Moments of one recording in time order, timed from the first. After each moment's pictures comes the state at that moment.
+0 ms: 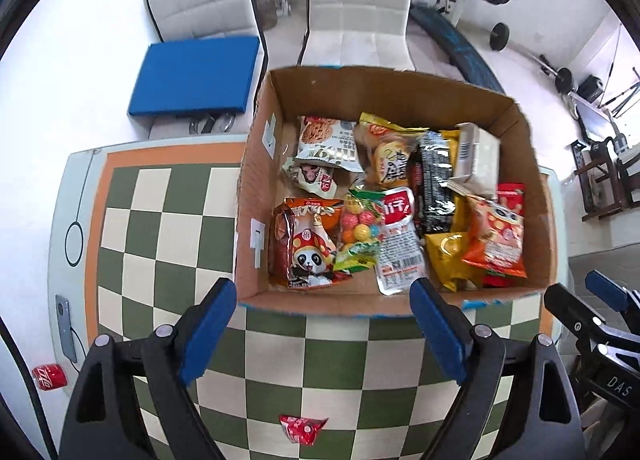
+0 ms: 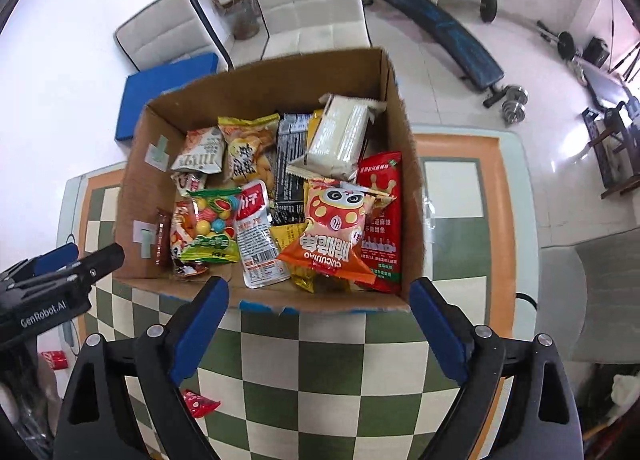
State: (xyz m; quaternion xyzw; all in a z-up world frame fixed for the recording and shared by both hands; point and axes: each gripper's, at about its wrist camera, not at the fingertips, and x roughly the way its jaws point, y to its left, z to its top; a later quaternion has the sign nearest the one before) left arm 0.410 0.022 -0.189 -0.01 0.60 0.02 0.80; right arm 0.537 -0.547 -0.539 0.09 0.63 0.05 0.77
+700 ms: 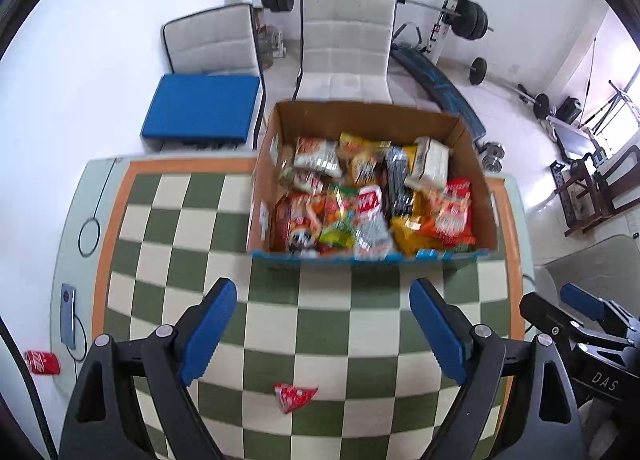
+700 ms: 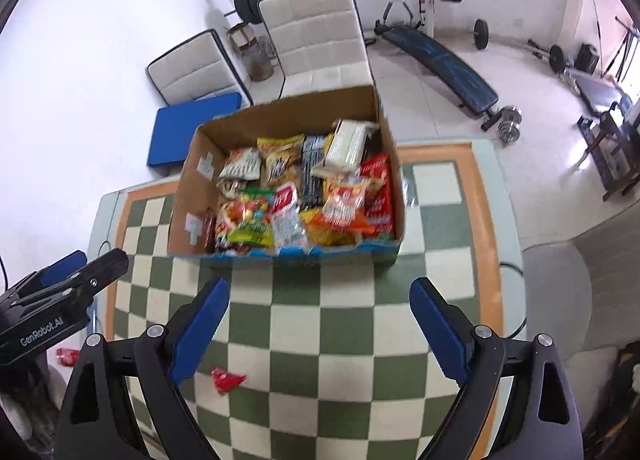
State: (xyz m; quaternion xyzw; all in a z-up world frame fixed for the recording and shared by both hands) left arm 0.316 0.018 -0.134 -0.02 0.54 0.00 0.84; right arm 0.439 -0.560 -0.465 0.12 0.57 0.07 0.81
